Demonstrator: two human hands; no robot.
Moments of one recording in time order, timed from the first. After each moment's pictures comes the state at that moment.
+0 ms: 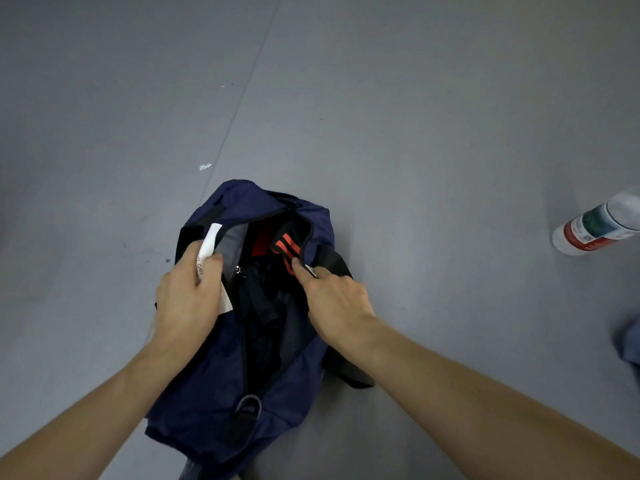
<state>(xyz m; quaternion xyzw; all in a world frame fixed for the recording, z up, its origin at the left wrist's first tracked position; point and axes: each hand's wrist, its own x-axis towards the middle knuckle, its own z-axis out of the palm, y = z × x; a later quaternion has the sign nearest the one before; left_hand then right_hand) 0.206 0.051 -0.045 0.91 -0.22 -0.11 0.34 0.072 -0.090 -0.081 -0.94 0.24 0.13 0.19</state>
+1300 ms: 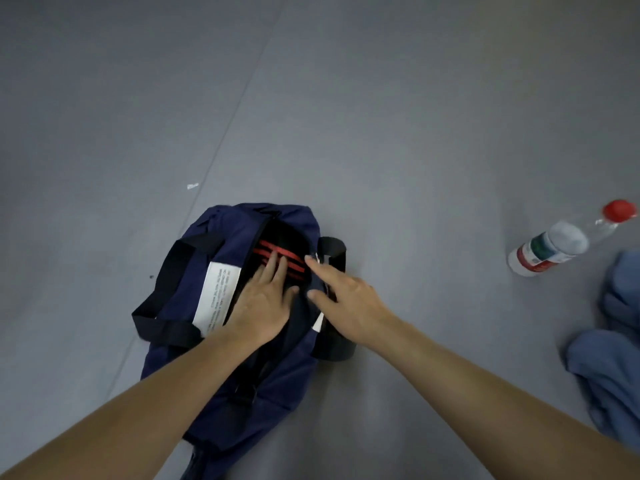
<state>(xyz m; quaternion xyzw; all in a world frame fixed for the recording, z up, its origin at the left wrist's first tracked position) 0.173 -0.024 -0.108 0.87 -0.42 -0.24 0.10 0.025 -0.143 -0.056 -0.85 0.28 0.05 0.44</state>
